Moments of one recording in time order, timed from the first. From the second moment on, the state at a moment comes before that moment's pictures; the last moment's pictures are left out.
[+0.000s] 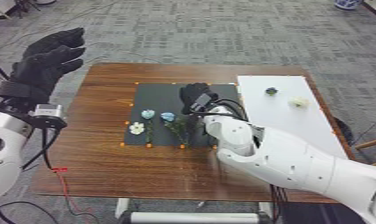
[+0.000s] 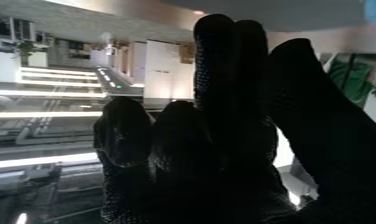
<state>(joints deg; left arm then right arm) 113.8 -43.1 -108.8 -125.5 49.9 2.6 -0.2 -41.5 -58.5 10.8 -89.2 -128.2 8.0 31.1</state>
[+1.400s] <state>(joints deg) 121.5 -45.6 -113.8 -127.5 49.9 3.0 -0.1 -49.1 -35.7 15.8 -78.8 -130.0 31.0 42.4</state>
